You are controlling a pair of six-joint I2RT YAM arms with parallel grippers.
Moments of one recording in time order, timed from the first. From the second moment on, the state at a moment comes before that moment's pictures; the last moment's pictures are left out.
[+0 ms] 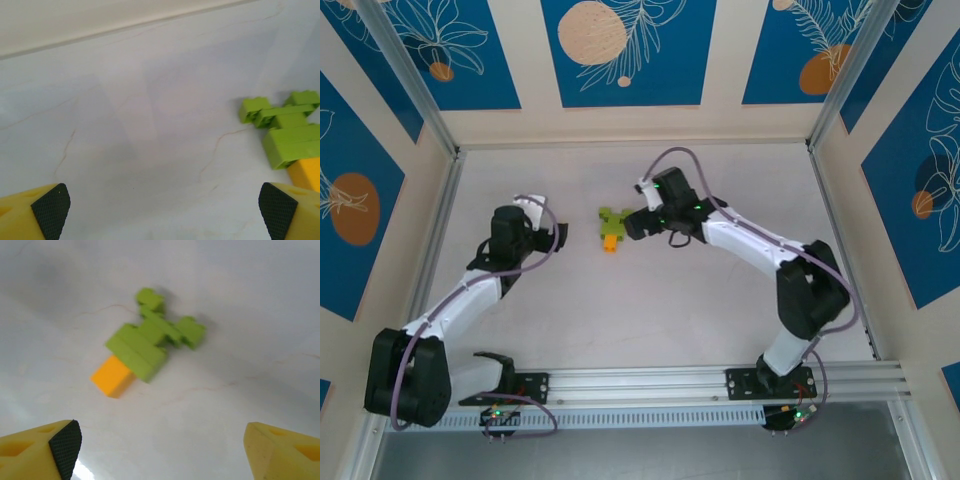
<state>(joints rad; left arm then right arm) -0.22 1.16 0.60 0.06 -0.07 0.06 0.58 1.64 1.22 -0.39 -0.09 0.10</state>
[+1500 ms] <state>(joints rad) -0.09 1.53 0.37 0.76 -0.06 0.08 0.01 1.52 0.39 0.73 -0.12 0.06</state>
